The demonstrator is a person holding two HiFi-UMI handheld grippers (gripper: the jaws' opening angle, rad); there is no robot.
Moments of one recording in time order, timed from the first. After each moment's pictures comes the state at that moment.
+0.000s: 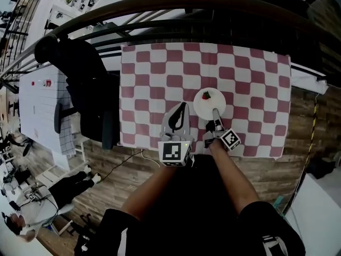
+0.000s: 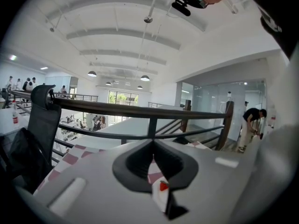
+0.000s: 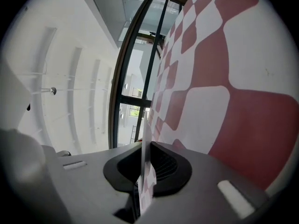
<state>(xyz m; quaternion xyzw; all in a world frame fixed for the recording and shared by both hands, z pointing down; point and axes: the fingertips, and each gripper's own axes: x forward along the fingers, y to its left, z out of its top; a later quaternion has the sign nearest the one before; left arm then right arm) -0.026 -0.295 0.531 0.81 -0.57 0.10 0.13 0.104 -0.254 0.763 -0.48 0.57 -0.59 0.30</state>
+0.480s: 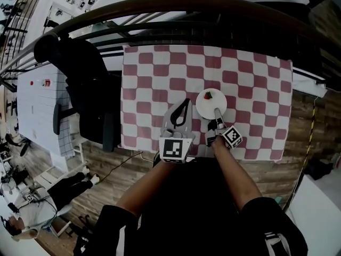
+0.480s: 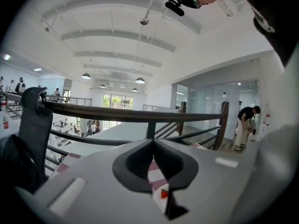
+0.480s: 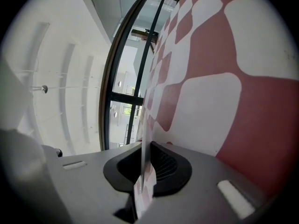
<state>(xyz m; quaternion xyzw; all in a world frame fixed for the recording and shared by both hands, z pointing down) -0.032 -0.330 0.524 0.83 -0.54 0.10 0.10 0.101 -0.273 0.791 -0.50 0.55 -0.61 0.27</state>
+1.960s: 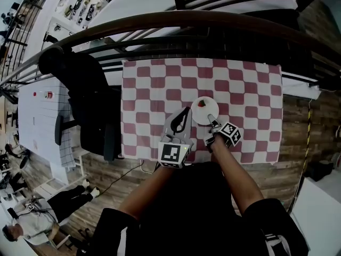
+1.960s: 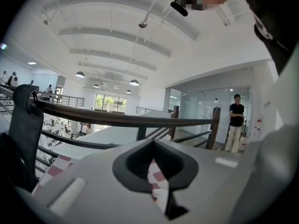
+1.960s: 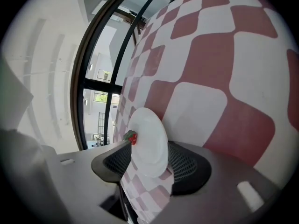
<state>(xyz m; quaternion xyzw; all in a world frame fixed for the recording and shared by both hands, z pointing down) -0.009 -0.314 0.498 0.86 -0.50 0.07 0.11 0.102 -0.256 0.803 -0.52 0.44 -0.72 0.12</state>
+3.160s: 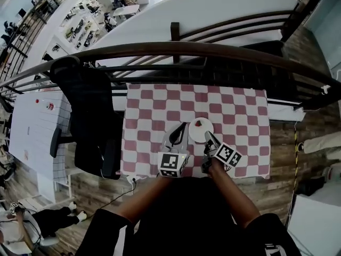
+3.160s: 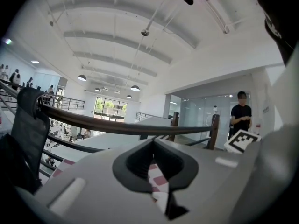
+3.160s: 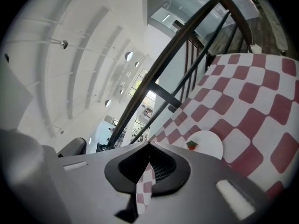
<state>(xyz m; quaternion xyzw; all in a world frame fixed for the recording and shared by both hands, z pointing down) -0.042 -0.285 0.462 0.86 -0.50 0.04 0.10 0.068 -0.261 0.592 -0.52 0.65 -0.54 0.10</state>
